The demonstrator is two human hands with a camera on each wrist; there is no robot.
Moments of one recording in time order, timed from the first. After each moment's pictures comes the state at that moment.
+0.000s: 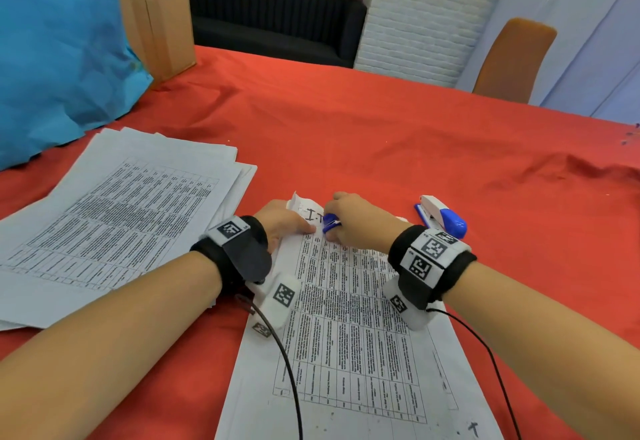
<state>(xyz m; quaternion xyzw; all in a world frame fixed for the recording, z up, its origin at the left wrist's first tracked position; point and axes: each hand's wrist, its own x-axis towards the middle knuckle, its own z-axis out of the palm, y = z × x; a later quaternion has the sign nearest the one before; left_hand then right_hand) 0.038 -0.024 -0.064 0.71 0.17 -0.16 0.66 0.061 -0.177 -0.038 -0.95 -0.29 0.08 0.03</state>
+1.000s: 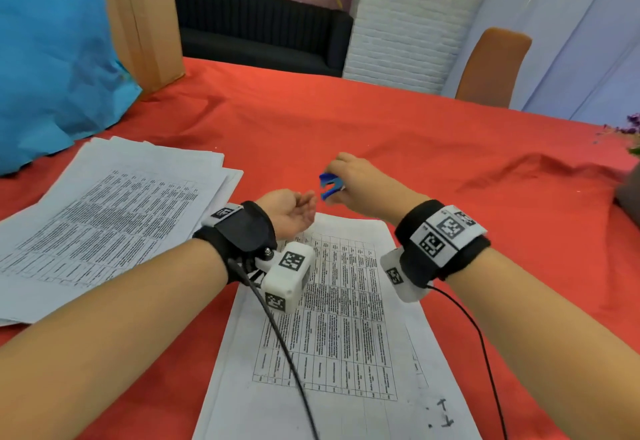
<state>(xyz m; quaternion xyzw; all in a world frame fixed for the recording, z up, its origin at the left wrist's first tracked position) 0.043 -0.059 -0.036 0.40 0.22 -0.17 0.87 0.062 -0.203 0.016 -0.93 -0.35 -0.05 0.05</state>
